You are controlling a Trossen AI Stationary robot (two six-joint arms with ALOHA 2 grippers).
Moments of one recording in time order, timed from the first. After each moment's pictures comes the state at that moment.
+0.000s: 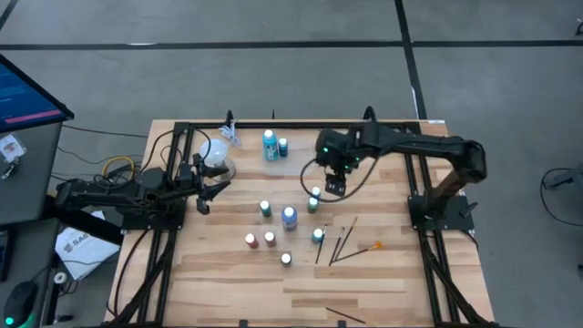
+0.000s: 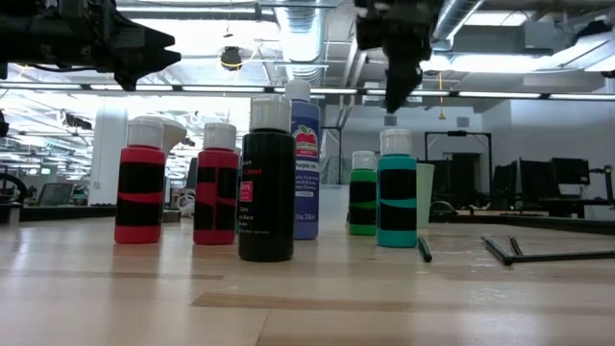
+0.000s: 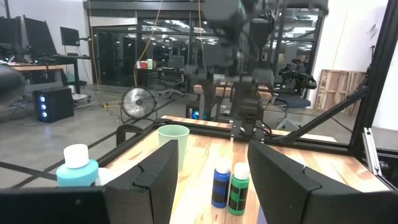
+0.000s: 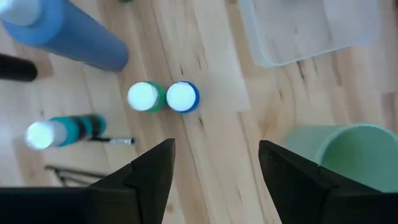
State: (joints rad) left arm 0.00 0.25 0.13 0.23 -0.26 -0.03; right arm -0.19 1.61 1.47 -1.07 0.00 0.06
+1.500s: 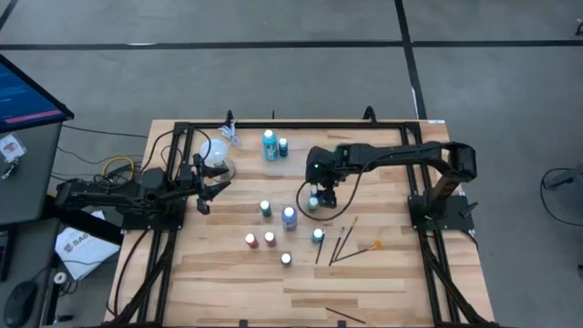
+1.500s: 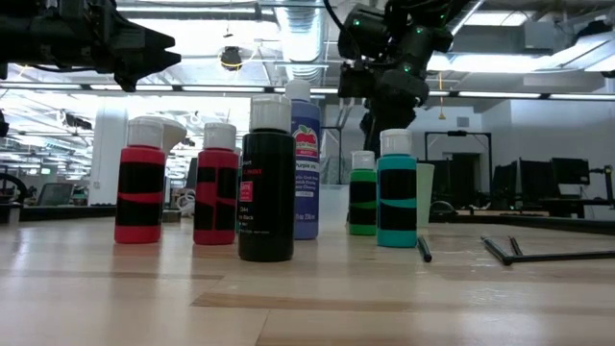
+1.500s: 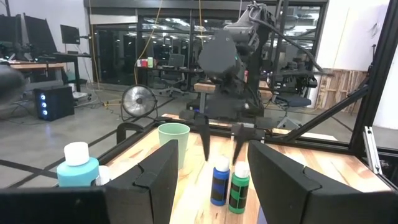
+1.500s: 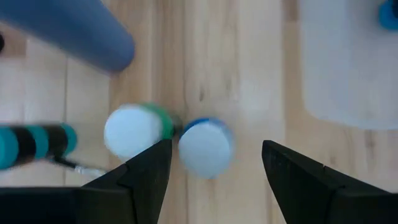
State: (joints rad) left arm 0.00 0.25 0.13 0.22 -0.26 -0.03; right arm -0.16 1.72 1.24 -0.68 -0.09 -0.15
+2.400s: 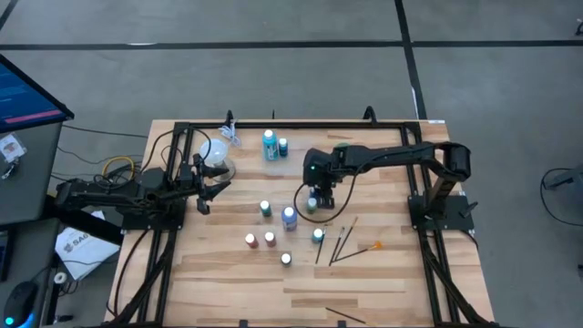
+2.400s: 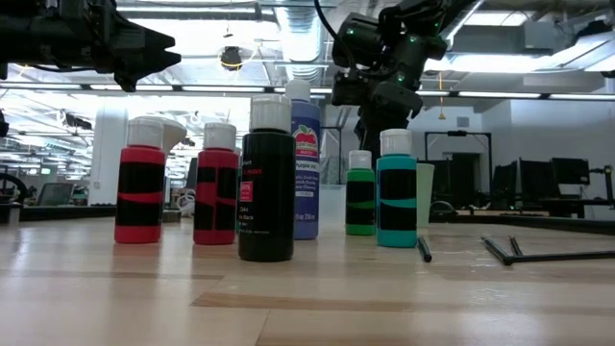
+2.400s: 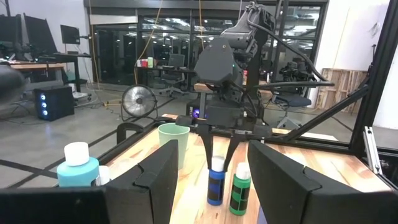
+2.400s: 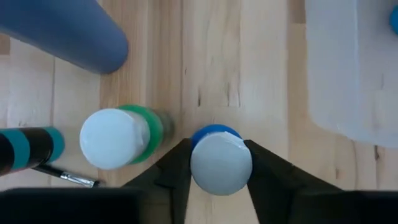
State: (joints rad) left arm 0.00 0.25 0.13 0.22 -0.26 -0.03; right arm -0.17 1.76 1.24 -0.64 -0.08 -0.18
